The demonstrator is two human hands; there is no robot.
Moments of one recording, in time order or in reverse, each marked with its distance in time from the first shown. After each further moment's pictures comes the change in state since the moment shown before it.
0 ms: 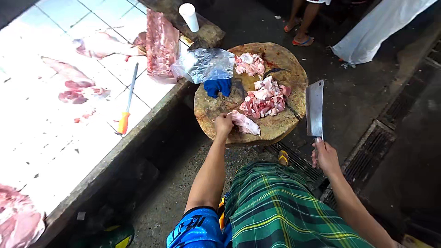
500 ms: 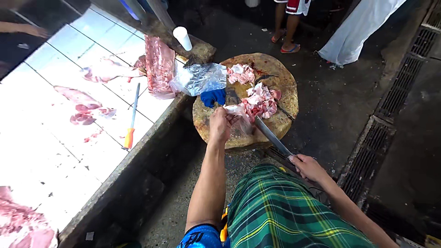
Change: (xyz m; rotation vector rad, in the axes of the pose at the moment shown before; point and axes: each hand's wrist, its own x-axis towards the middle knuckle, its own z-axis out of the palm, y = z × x) left_hand -0.092 0.094 -0.037 -0.886 -0.159 0.195; right_hand -0.040 0.004 0.017 -0.372 -0.398 -0.023
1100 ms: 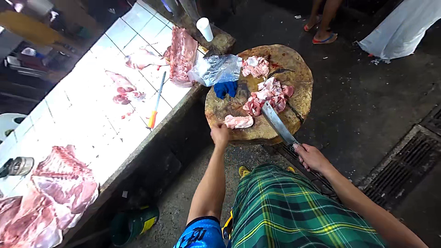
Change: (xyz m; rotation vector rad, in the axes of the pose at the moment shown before) left_hand -0.011 -0.077 -0.059 0.968 0.462 -0.091; right_hand 0.054 0.006 -0.045 0.038 -0.150 -0.030
